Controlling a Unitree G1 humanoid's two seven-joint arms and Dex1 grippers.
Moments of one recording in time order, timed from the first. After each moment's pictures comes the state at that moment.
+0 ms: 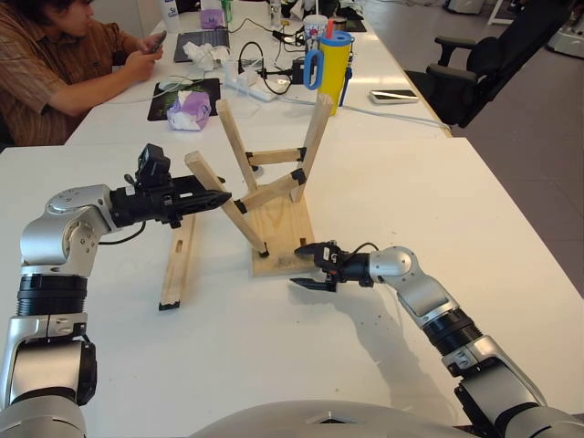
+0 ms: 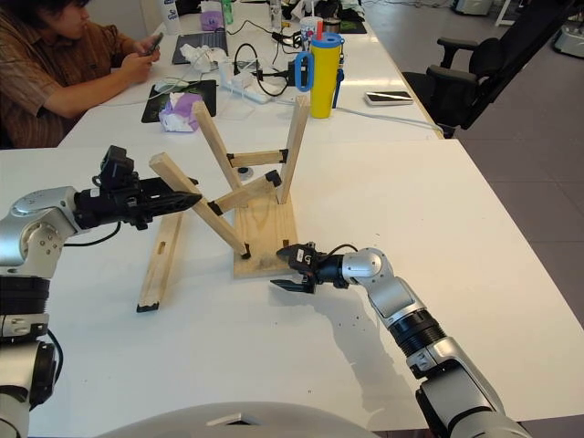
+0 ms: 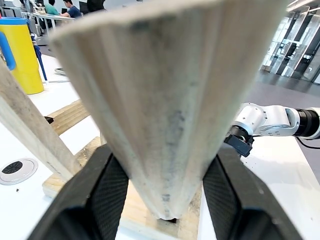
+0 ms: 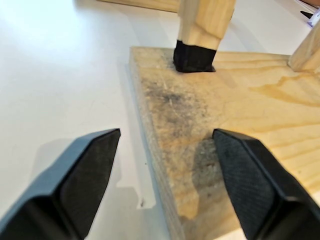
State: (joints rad) left arm -0.52 0.74 0.06 0.19 -0.58 0.53 -1.26; right arm -0.35 -0.43 0.44 0.24 0.04 0.01 0.95
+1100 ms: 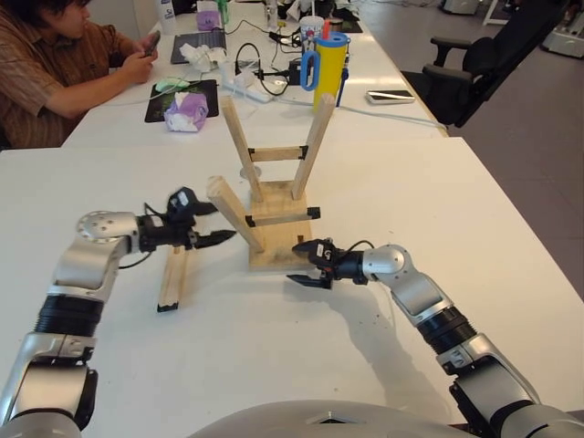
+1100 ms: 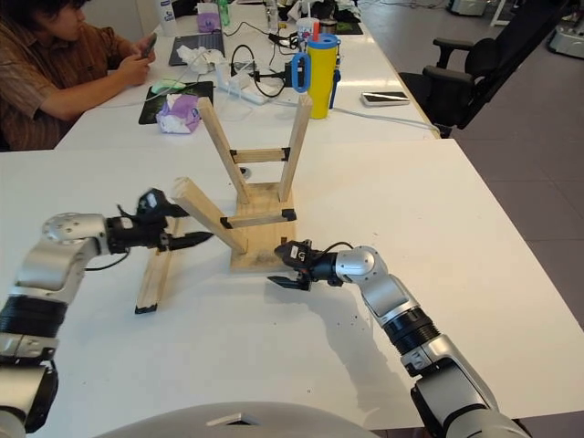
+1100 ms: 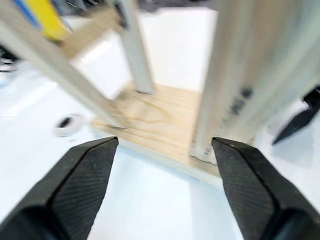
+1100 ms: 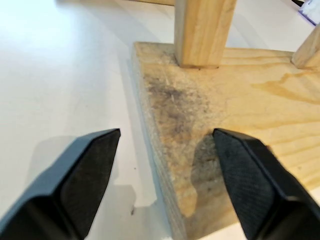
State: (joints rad) left arm -0.30 0.74 0.04 0.06 -0.35 0.32 -1.00; right arm -0.34 -0.40 0.45 0.19 0.01 0.13 0.88
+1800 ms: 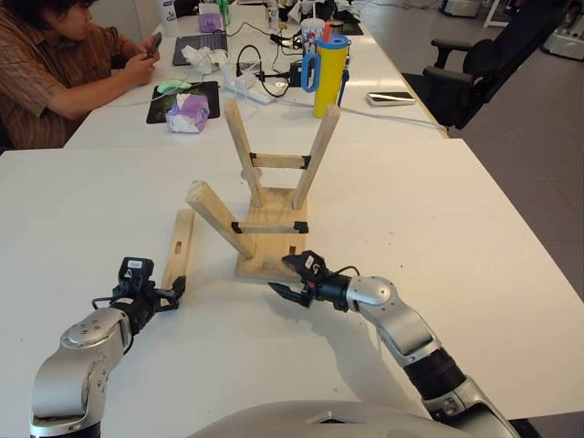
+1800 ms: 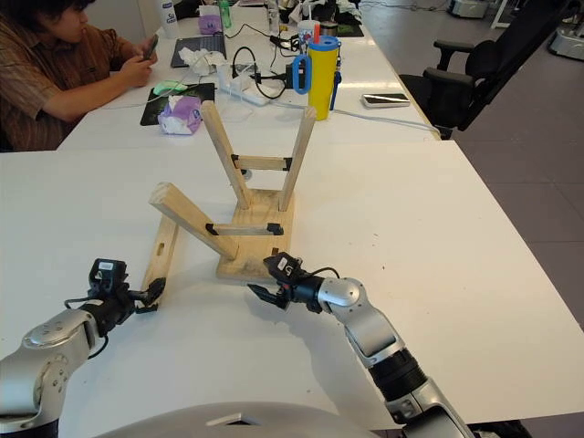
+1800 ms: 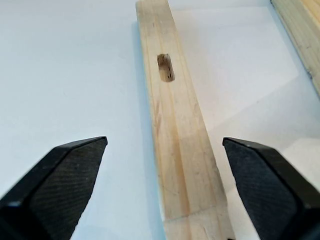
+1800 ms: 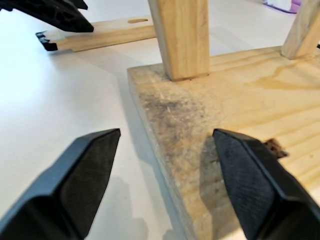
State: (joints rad) left arm 0.24 0.42 0.24 -0.56 -0.31 1.00 -0.22; right arm -0.15 -0.26 0.45 -0.04 0.06 0.34 0.67
